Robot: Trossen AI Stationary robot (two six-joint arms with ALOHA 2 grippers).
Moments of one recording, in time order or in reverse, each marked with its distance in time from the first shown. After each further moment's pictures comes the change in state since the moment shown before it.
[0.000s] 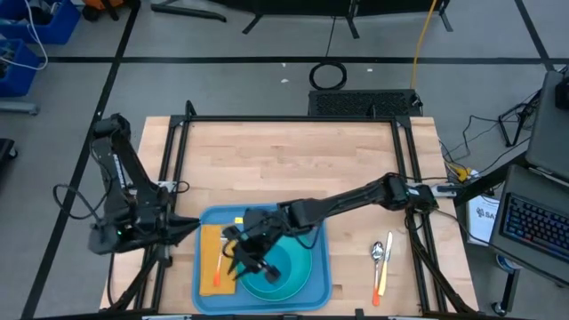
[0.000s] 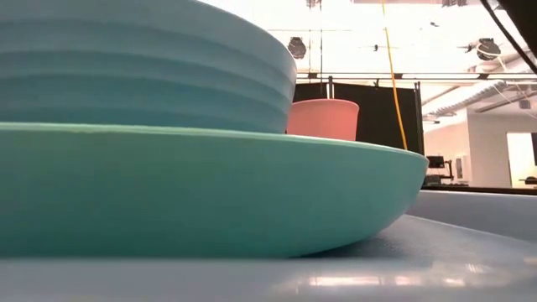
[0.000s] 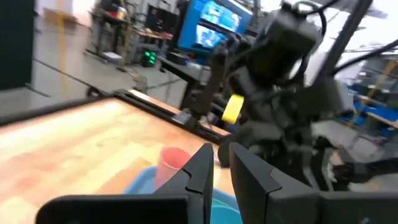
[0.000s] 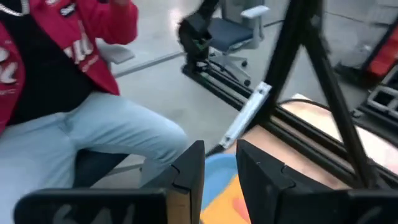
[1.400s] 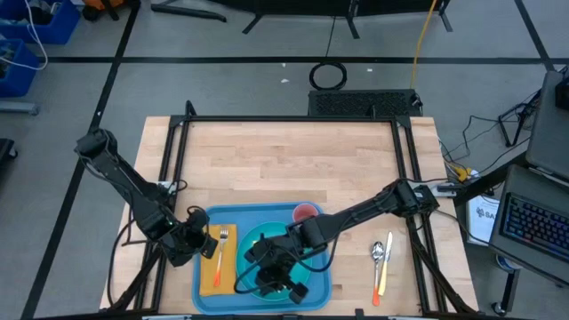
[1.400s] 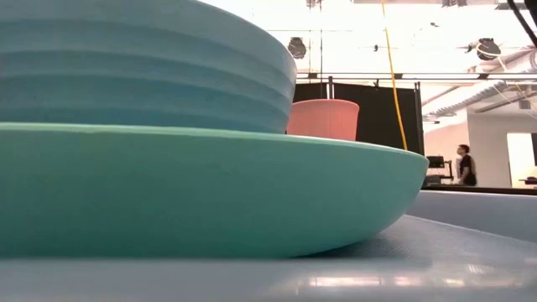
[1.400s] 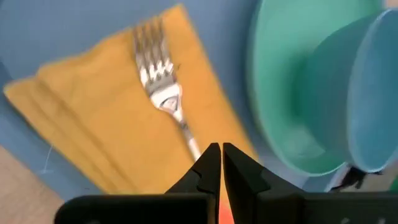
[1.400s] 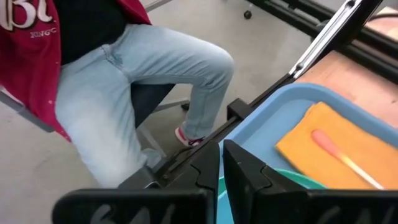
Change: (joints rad) left arm 0.394 0.204 0.000 -0.853 1.142 -1.453; right arm 0.117 -0.043 0.000 -0.370 0.057 0.000
